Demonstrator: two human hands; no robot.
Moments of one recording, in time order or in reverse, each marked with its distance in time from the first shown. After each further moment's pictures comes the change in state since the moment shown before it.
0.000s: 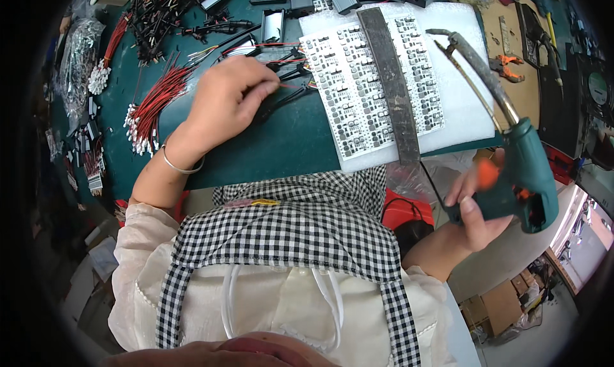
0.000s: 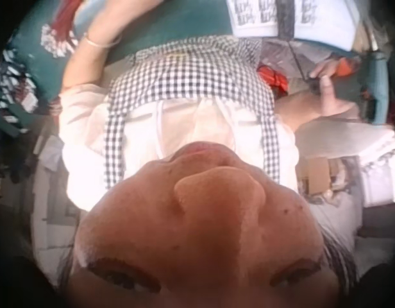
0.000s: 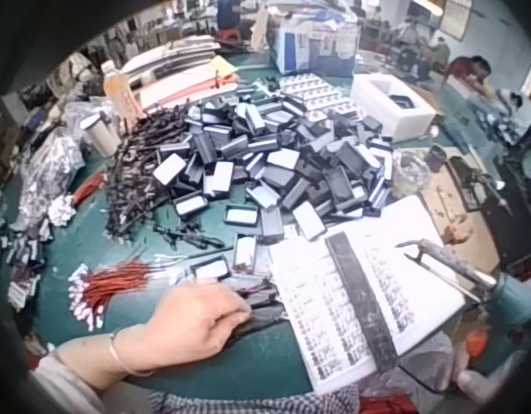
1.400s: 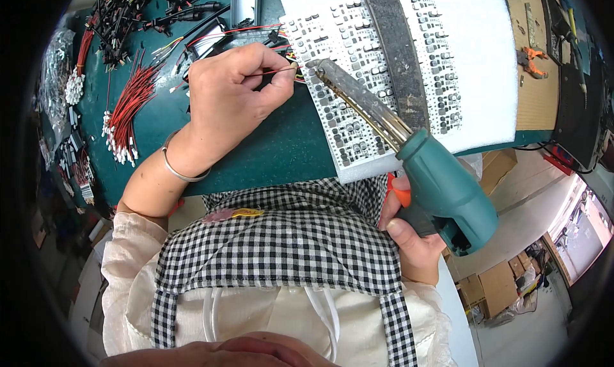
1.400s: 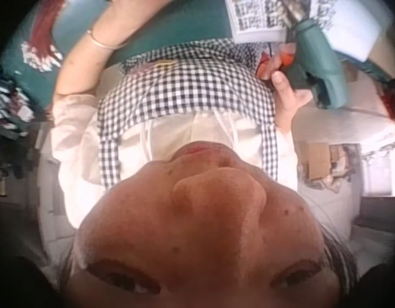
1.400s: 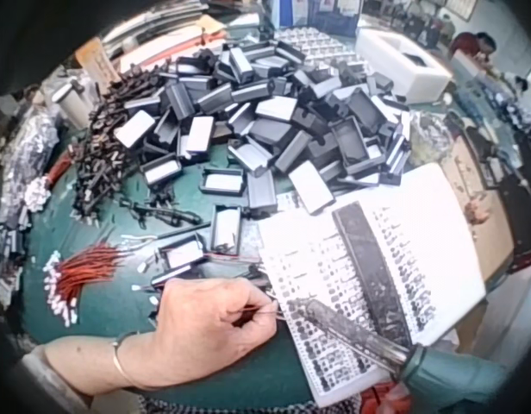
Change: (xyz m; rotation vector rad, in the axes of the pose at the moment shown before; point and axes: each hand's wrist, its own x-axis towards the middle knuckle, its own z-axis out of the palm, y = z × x) left_hand 0.017 0.007 0.049 -0.162 0.231 -0.068; right_hand -0.041 0.030 0.047 0.071 0.010 0.530
